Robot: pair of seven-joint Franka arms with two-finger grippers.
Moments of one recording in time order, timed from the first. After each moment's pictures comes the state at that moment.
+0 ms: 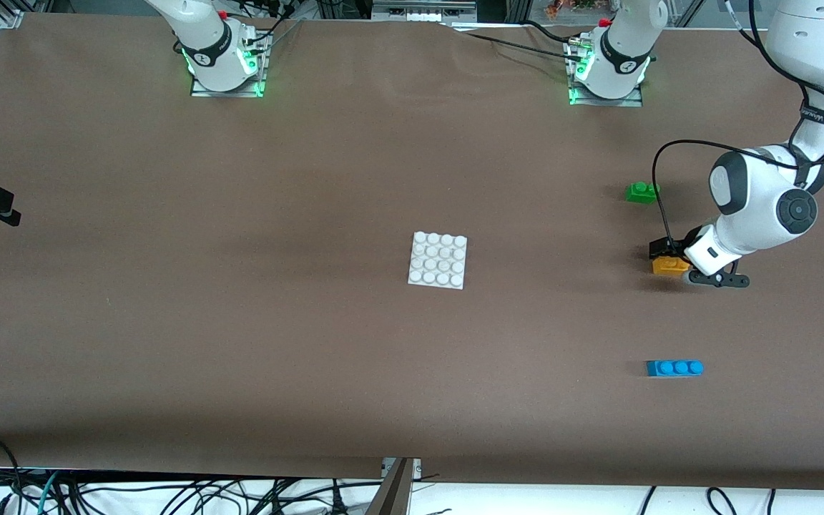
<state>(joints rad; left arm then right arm) 0.24 0.41 -0.09 -2.16 -0.01 2.45 0.23 0.02 0.16 -0.18 -1.49 0.01 1.72 -0.27</state>
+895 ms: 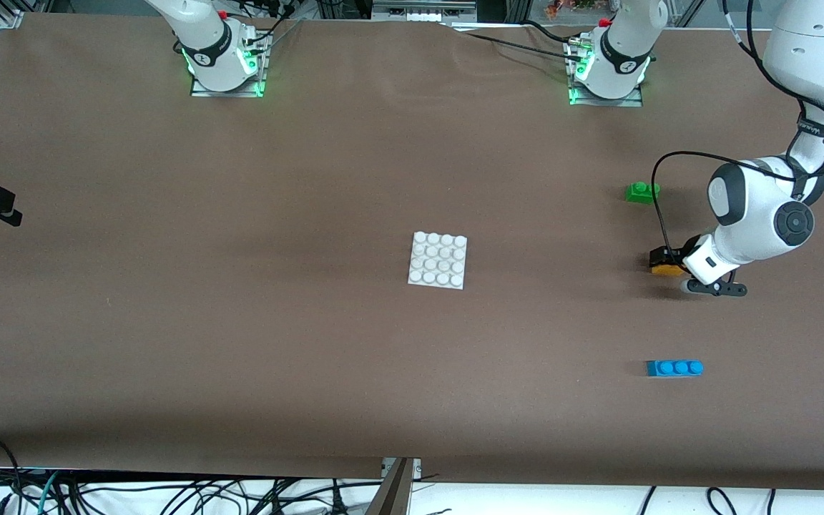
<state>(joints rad) 0.24 0.47 -0.08 -2.11 -0.01 2.45 0.23 0.02 0.16 -0.17 -1.49 0.01 1.72 -0.27</state>
